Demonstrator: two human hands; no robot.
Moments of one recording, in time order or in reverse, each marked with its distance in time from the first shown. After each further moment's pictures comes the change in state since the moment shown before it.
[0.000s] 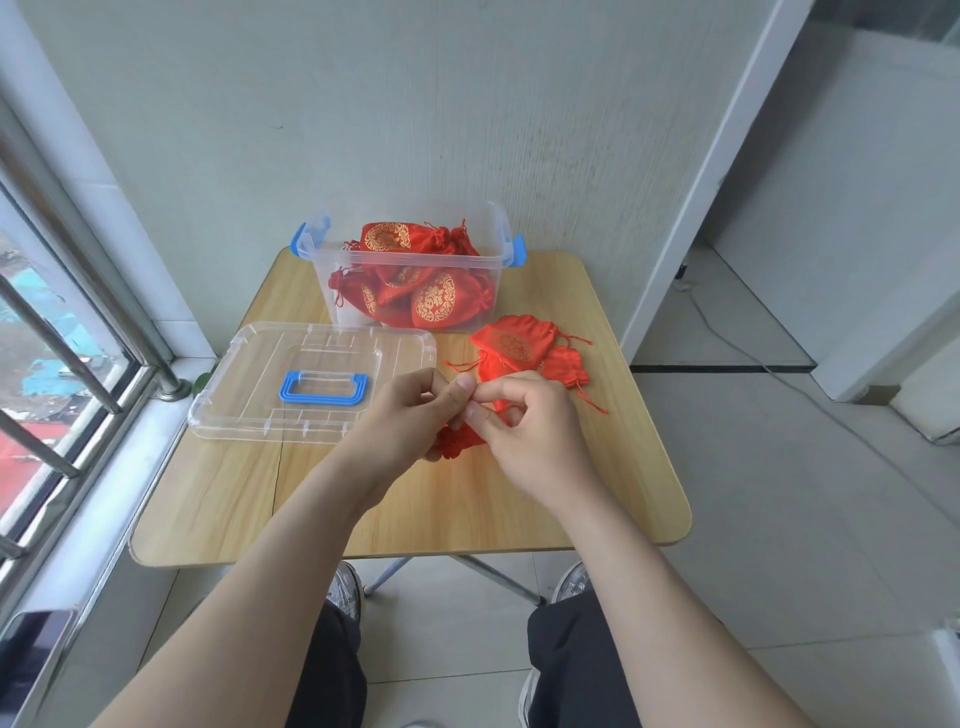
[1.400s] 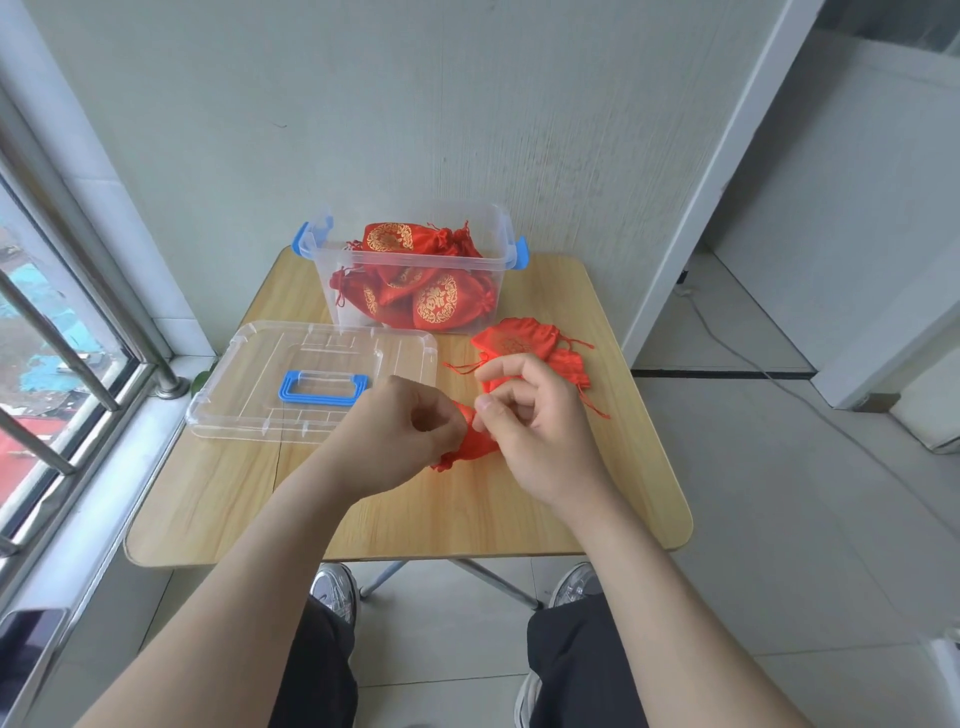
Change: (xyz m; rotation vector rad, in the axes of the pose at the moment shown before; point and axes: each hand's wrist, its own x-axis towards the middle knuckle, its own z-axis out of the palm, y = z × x) left_hand -0.008 0.002 -0.018 0.507 -0.059 0.170; right_hand -0.006 -0.010 -0.010 0.222 -0.065 -0.020
